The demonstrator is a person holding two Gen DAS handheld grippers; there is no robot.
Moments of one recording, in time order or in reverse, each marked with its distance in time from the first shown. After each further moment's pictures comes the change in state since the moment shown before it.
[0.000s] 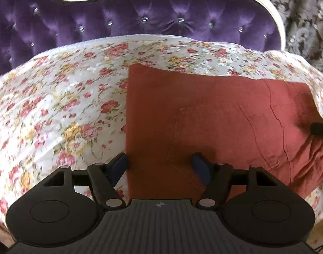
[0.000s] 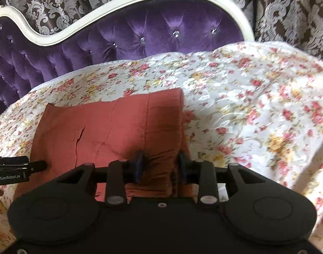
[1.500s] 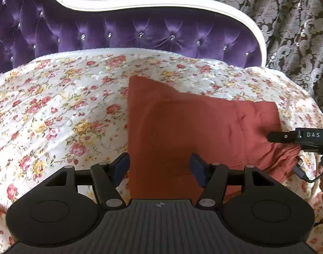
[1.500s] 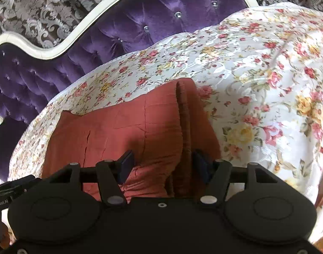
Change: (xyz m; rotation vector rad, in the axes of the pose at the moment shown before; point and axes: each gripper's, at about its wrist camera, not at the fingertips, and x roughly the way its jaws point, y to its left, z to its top) left arm -0.052 0.016 -0.013 -0.024 -0.066 -0.104; right arm 0.021 -0.006 -0.010 0.172 0.077 0.179
